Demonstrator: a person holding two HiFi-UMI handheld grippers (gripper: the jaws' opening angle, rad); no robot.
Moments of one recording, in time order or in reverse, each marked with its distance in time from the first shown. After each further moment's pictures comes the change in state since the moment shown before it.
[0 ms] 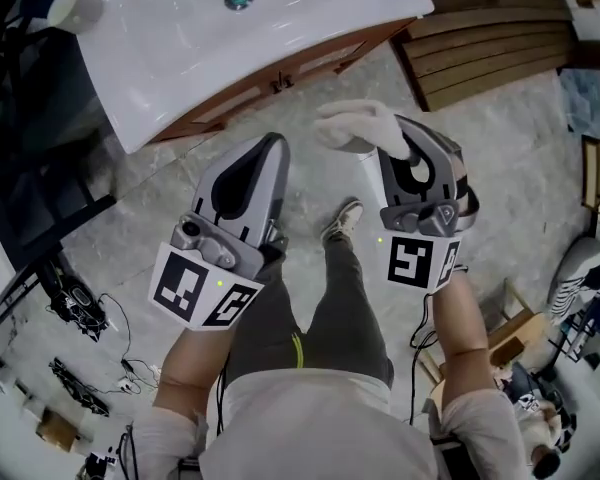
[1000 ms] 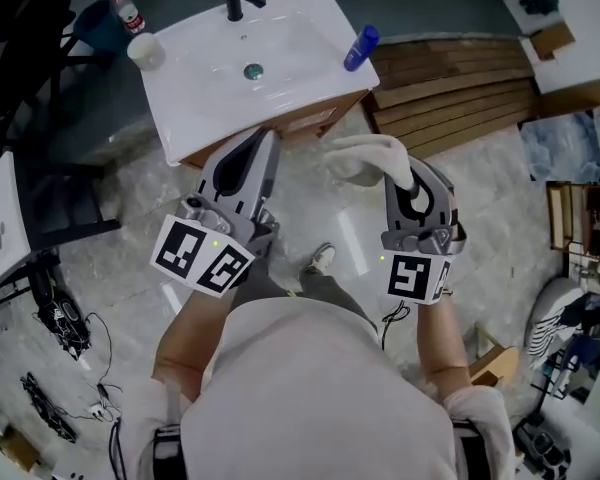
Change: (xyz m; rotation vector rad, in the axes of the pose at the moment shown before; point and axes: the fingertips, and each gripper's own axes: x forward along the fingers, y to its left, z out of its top) left arm -0.039 -0.135 0.188 0.062 -0.175 -0.032; right arm -0.162 -0.146 0.133 -0.008 -0.033 -0.119
